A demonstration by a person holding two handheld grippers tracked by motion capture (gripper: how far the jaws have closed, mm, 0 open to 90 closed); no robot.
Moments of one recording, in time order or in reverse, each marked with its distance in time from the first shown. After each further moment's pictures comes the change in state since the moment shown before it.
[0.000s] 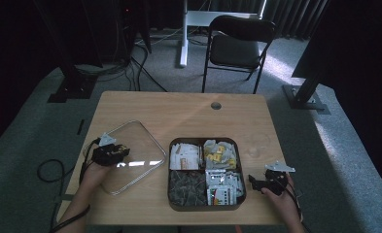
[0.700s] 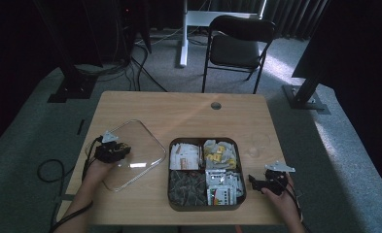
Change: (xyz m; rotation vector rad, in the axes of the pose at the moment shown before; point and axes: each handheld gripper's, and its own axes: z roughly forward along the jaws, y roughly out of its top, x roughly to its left) left arm 0.009 -0.001 0.016 0.015 0.001 -0.030; right arm 0.000 0.000 0.000 0.000 0.000 0.000
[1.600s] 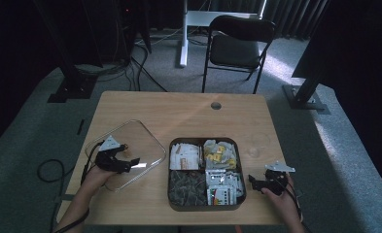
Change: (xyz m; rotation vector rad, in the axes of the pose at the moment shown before) left arm -0.039 0.003 -0.036 -0.087 -0.195 0.109; right arm 0.000 0.000 0.000 0.000 0.000 0.000
